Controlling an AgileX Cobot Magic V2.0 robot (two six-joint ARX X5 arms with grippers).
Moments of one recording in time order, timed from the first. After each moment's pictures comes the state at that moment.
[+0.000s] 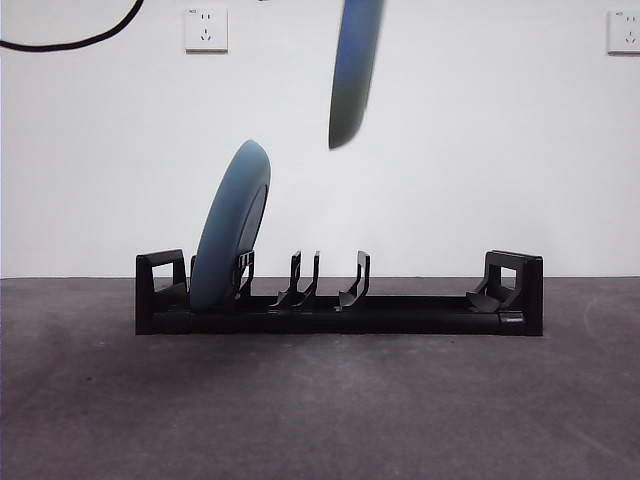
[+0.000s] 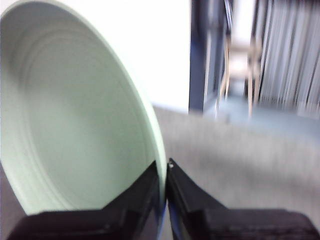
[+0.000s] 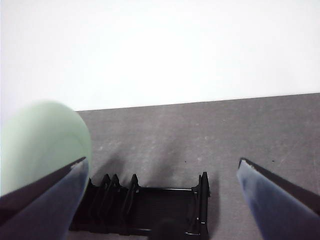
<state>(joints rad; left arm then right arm) -0.76 1.29 0.86 0.44 0.18 -0.03 0.27 0.86 1.28 -0.66 0.03 0.16</state>
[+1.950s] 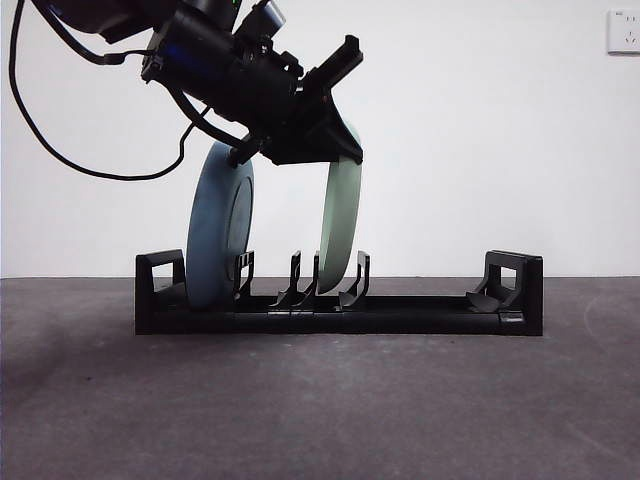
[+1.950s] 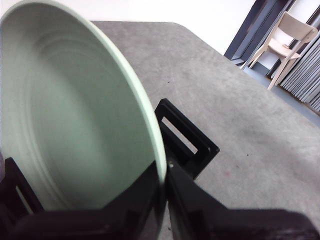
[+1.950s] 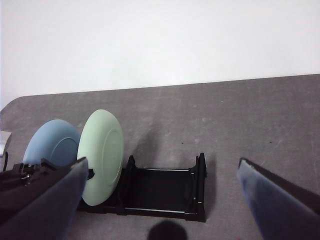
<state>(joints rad) -0.57 1.73 1.14 0.29 0.28 -0.28 0.27 0.87 1.28 -0.72 0.03 0.16</state>
